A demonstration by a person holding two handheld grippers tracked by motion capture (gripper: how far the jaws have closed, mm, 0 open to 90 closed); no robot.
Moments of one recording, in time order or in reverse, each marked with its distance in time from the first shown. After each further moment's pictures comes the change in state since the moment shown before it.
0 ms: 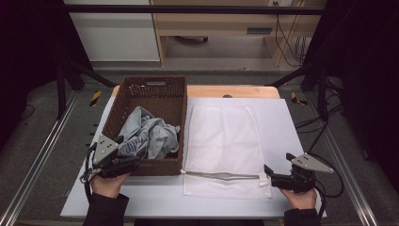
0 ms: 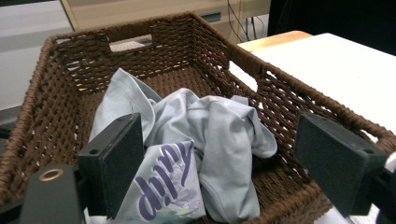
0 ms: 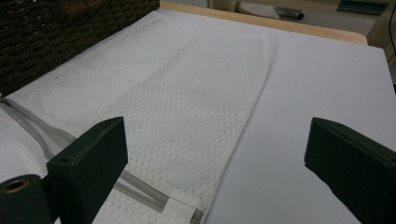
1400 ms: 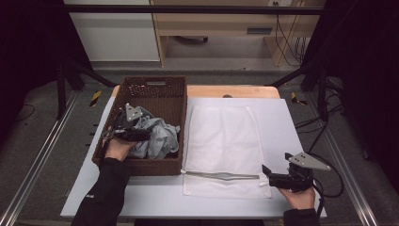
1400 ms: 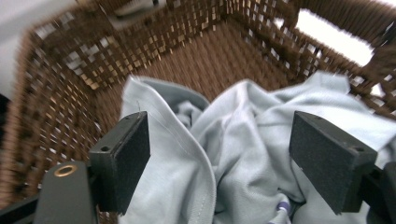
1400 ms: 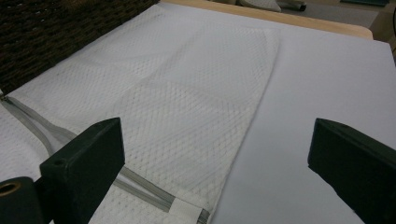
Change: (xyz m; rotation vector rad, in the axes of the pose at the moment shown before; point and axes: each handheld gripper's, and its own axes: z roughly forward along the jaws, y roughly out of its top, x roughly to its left) left arm 0.037 0.028 0.113 0.337 0.065 0.203; right arm 0.004 0.005 0.002 0.035 -0.004 0.003
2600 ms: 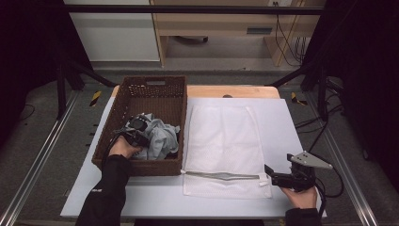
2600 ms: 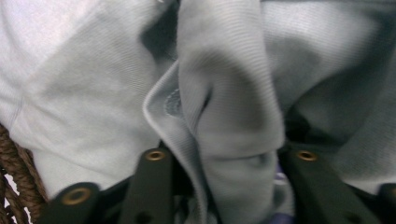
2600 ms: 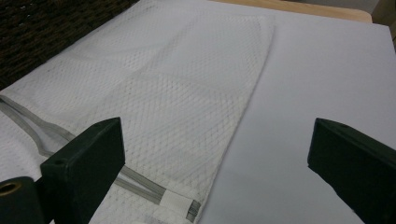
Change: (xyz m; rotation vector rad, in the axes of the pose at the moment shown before) left arm -0.002 -0.012 0.049 0.482 -0.197 -0.125; right arm -0.010 -0.004 0.002 0.030 0.001 0.031
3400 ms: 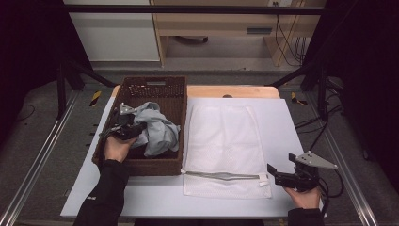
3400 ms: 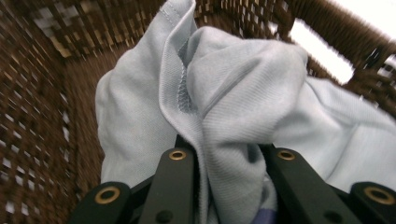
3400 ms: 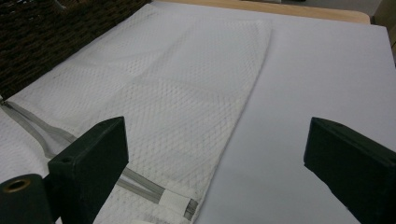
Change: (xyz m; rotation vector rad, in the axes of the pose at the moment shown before) left arm 0.002 -0.016 -0.058 -0.549 0.066 -0.036; right arm -0.006 0.000 -0.006 -0.021 0.014 0.026
